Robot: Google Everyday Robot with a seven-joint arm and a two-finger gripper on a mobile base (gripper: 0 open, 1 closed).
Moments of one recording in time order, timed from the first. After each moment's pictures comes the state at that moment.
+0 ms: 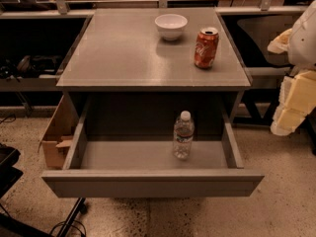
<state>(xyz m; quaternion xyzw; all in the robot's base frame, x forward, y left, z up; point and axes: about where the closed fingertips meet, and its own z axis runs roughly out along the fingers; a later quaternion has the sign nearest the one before) 0.438 -0.217 0.976 -0.60 0.78 -0.03 0.16</state>
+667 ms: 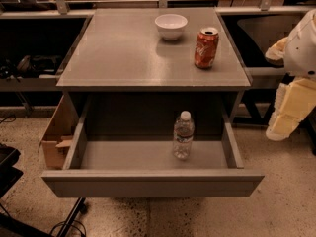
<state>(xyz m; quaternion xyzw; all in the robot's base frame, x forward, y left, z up) 0.439 -0.215 0.963 -0.60 0.79 -0.03 0.16</state>
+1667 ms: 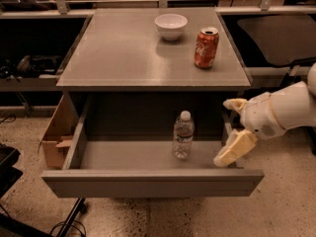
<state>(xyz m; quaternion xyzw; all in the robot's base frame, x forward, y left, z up) 0.478 -0.166 0.804 -0.55 0.76 0.18 0.30</state>
